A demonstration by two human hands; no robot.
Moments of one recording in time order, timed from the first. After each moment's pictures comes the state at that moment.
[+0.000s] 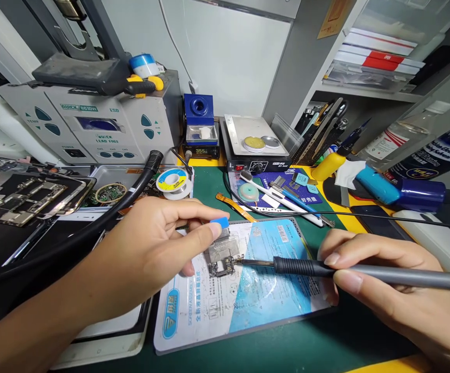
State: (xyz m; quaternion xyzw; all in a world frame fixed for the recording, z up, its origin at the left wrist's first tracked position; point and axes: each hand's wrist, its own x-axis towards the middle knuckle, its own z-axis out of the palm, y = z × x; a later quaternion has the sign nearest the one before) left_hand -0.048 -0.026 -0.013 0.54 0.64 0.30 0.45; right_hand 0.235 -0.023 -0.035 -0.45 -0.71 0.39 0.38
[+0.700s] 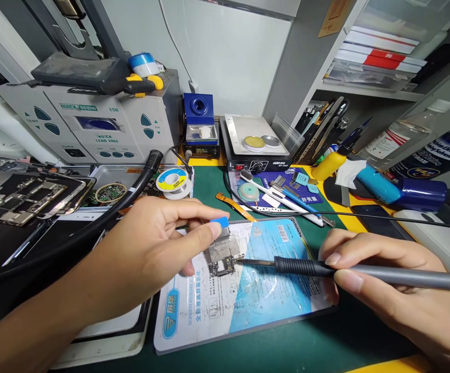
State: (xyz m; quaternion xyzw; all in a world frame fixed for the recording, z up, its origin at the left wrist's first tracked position) left_hand -0.049 -0.024 -0.016 0.54 0.64 0.31 0.46; right_hand 0.233 -0.022 -0.033 -0.46 -0.70 0.38 0.39
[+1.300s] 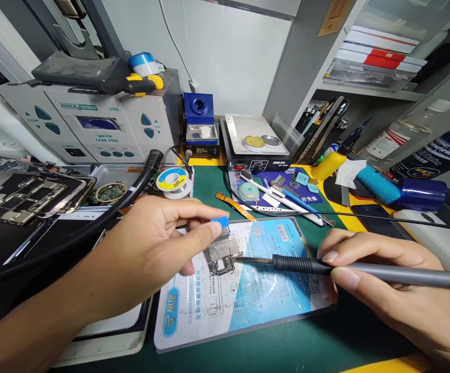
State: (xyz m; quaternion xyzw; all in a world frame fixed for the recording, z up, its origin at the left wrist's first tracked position) left_hand -0.047 -0.026 -0.014 0.54 0.65 0.30 0.45; right_hand 0.233 -0.021 -0.033 -0.46 -0.71 0.36 0.39
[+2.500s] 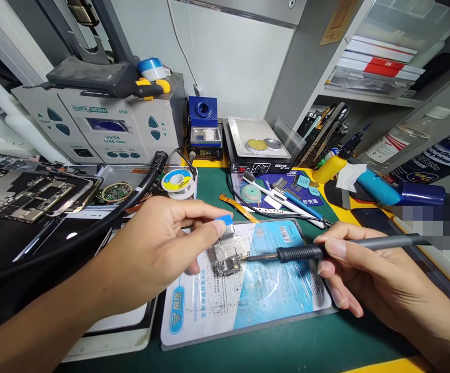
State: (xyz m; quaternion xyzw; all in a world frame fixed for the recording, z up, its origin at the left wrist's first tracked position) left_hand -0.051 -0.026 -0.015 0.56 0.61 0.32 0.46; right_hand 0.227 -0.014 -0.045 -0.46 -0.43 0.67 0.39
